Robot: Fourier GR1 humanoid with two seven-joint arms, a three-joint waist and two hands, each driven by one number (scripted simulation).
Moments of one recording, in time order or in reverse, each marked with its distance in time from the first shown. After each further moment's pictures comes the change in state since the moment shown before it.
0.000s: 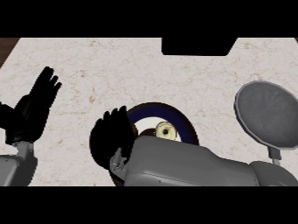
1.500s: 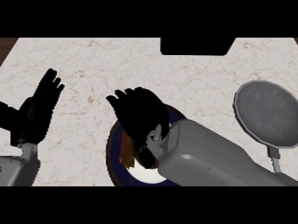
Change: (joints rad) left arm 0.006 0.024 -0.056 0.014 0.029 0.050 -0.035; right arm 0.167 -0.086 -0.290 -0.184 0.136 -0.027 -0.170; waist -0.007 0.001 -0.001
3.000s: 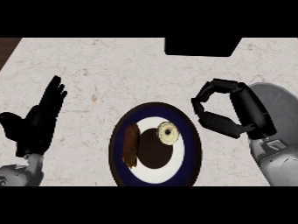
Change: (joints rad) left arm 0.053 0.035 -0.114 -0.080 -0.063 0.114 0.010; right arm 0.548 -0.260 -0.390 -0.188 -0.339 -0.657 -0.719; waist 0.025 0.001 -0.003
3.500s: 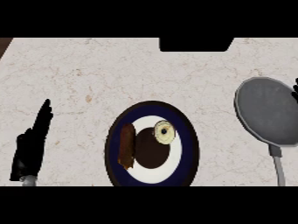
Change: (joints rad) left arm 0.155 0.065 -0.053 0.032 -0.146 0.096 -0.014; right arm 0.301 -0.219 -0.340 0.182 -0.198 0.077 -0.116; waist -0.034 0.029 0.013
